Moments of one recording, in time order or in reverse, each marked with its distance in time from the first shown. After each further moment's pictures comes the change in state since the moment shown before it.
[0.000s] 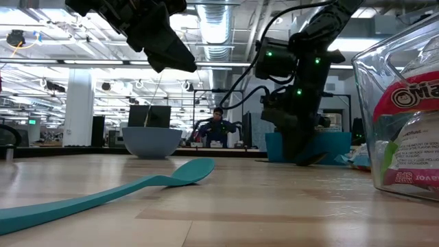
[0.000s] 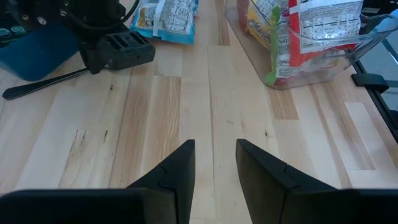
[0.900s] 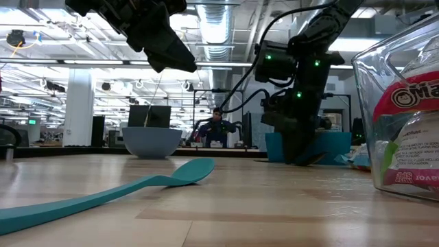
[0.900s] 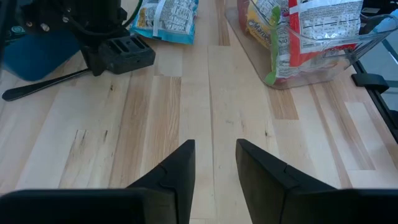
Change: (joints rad) left arm 0.000 0.000 0.000 0.000 0.000 0.000; right arm 0.003 0.020 0.000 -0.002 -0.002 0.019
